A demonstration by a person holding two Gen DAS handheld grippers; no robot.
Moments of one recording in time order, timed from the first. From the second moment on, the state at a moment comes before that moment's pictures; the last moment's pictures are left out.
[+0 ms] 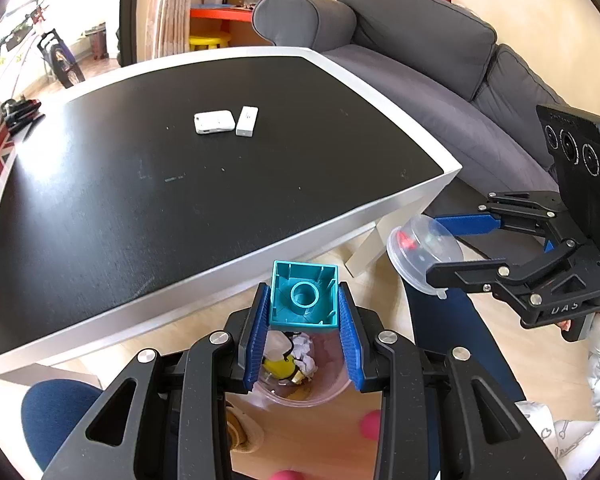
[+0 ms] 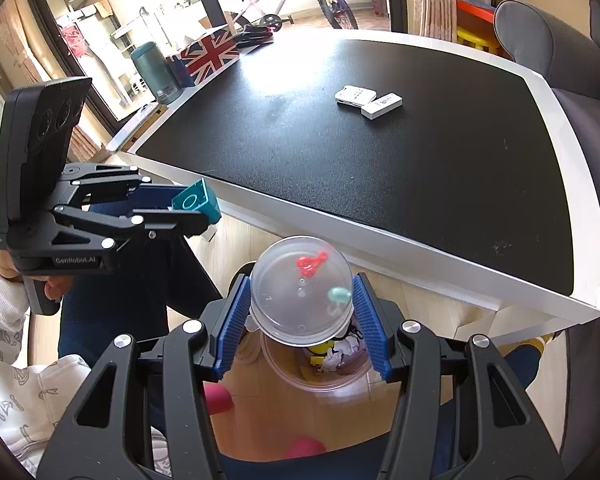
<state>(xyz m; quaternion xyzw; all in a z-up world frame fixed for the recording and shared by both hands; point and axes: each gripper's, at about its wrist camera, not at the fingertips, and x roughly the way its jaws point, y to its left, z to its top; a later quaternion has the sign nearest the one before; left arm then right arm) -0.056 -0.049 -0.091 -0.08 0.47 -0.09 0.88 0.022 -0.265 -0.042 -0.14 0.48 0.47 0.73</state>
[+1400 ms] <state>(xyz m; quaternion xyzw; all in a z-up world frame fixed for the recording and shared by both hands) -0.048 -0.069 -0.101 -0.09 0.46 -0.09 0.88 0.040 -0.299 -0.037 -0.09 0.47 0.43 0.77</state>
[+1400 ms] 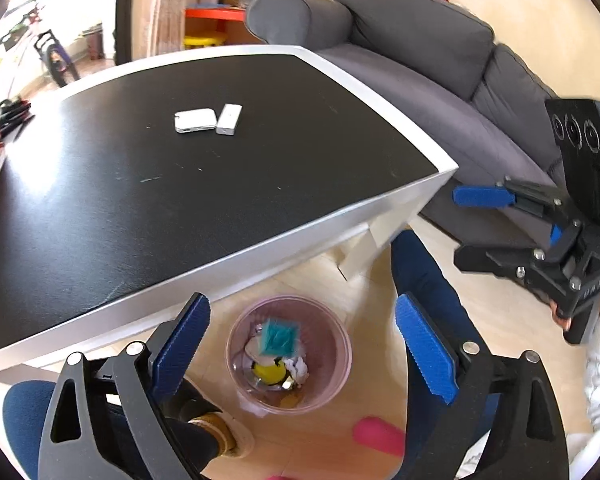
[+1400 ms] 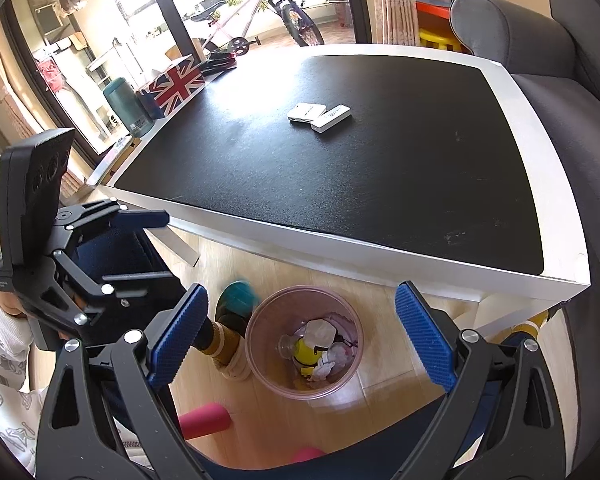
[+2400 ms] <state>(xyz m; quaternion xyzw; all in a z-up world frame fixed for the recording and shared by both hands) -0.043 -0.049 -0.069 -0.09 0.45 -0.06 0.89 0.054 -0.289 -0.019 -0.09 0.46 0.42 0.77</state>
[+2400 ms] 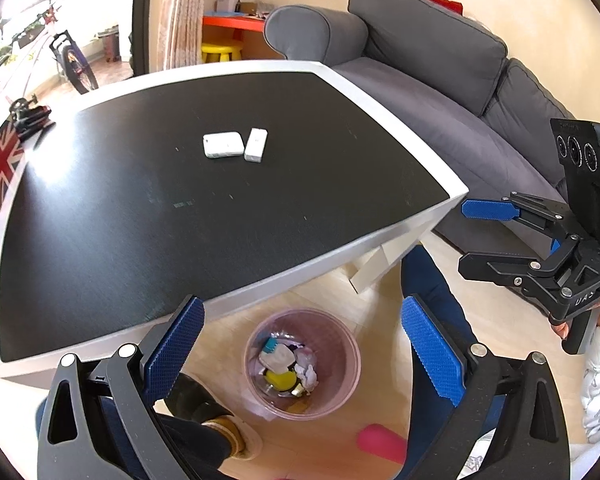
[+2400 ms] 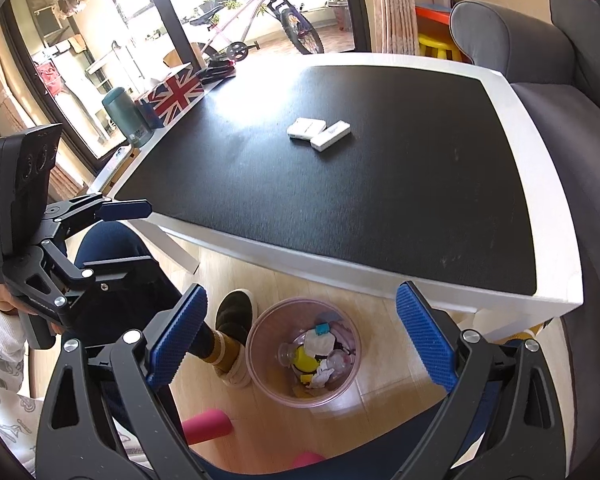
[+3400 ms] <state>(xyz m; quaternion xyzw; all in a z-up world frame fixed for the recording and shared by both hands) 0.026 0.033 -0.042 -0.10 0.44 -0.01 0.89 0.163 -0.180 -0.010 -0.19 0.46 0.47 0.73</state>
